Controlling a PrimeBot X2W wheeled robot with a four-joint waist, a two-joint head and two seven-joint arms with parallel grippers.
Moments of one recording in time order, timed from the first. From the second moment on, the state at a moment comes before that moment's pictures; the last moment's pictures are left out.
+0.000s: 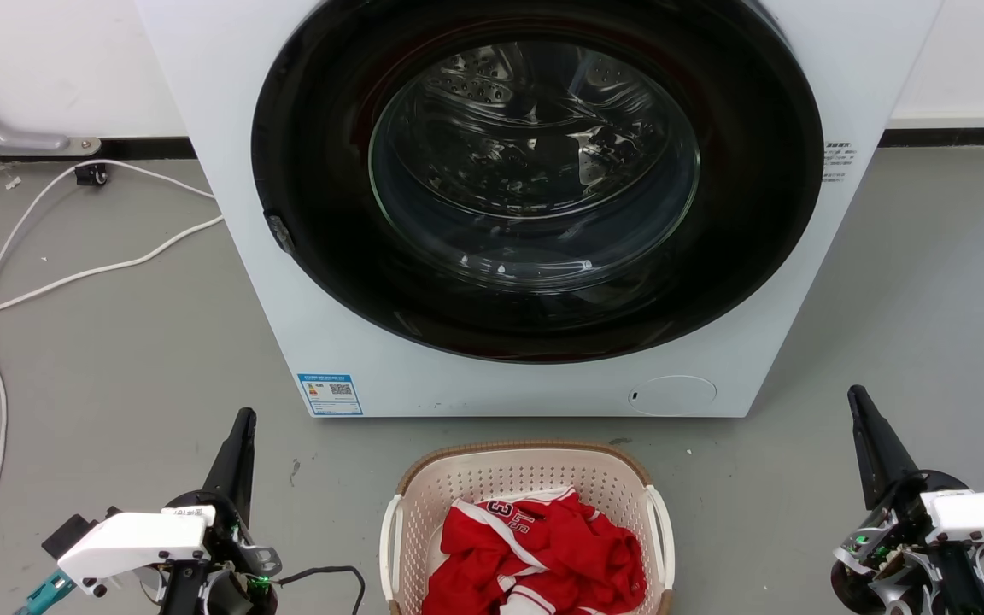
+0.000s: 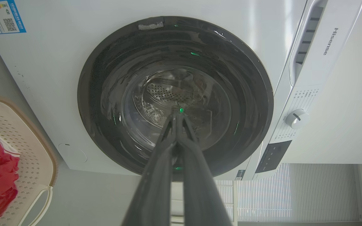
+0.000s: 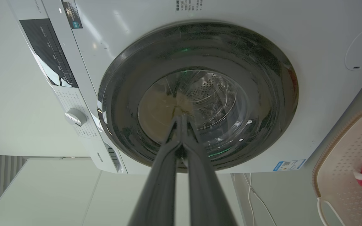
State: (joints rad) left arm -0.10 0.05 0.11 0.25 -1.61 -0.13 0.11; right arm -0.10 -0.05 -0.11 0.25 1.61 0.13 0.11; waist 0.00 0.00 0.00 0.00
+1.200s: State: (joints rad) left arm -0.07 0.05 0.05 0.26 -1.59 -0.13 0.07; right arm -0.06 -0.05 -0.08 0.26 1.57 0.13 0.07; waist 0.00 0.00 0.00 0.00
